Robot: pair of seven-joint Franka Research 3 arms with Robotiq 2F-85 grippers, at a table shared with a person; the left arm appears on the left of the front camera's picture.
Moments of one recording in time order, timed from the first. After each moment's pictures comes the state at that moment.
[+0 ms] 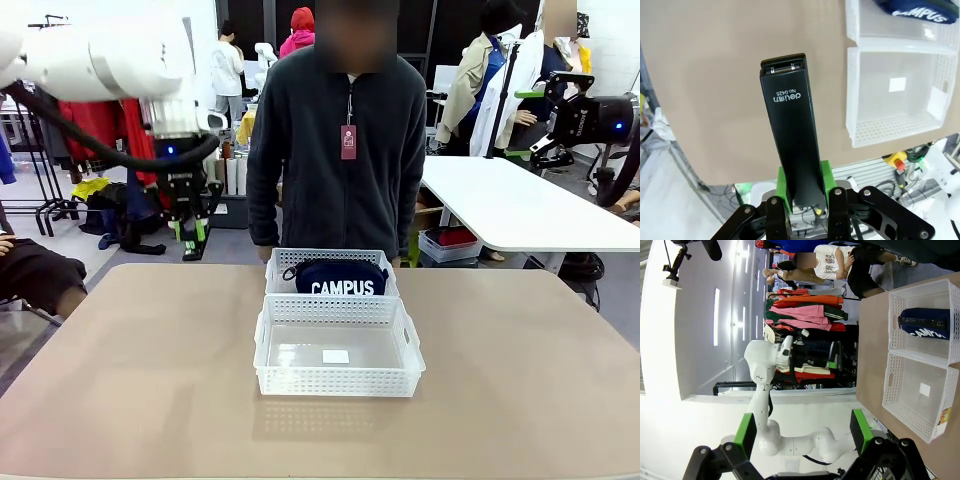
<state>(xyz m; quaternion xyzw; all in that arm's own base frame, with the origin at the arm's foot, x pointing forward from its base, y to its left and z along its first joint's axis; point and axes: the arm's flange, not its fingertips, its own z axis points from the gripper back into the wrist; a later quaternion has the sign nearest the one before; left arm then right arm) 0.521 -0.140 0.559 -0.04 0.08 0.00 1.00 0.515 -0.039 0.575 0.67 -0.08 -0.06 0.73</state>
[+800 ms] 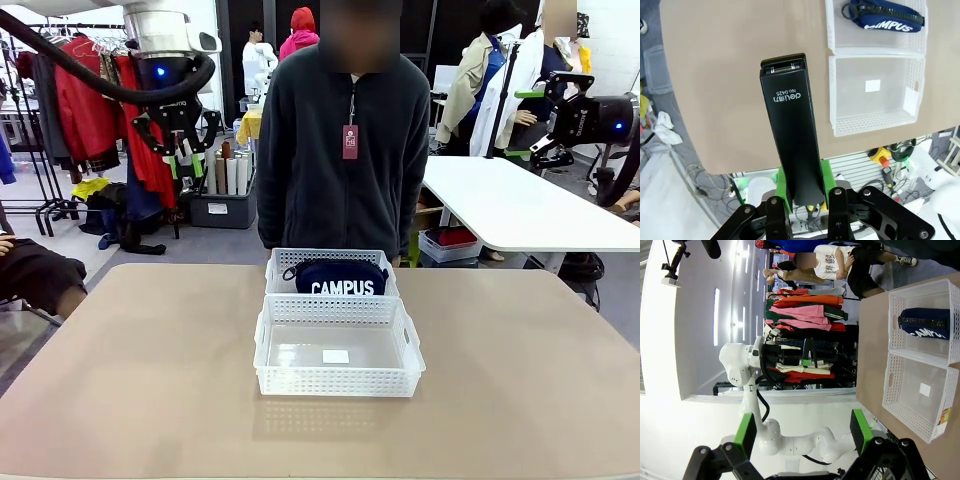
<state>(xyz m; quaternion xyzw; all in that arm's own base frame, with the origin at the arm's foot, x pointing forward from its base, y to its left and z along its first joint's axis) 0.520 -0.141 0.656 -0.05 0.04 0.01 1.00 0.515 -0.039 0.575 0.67 -0.08 -0.06 0.73</state>
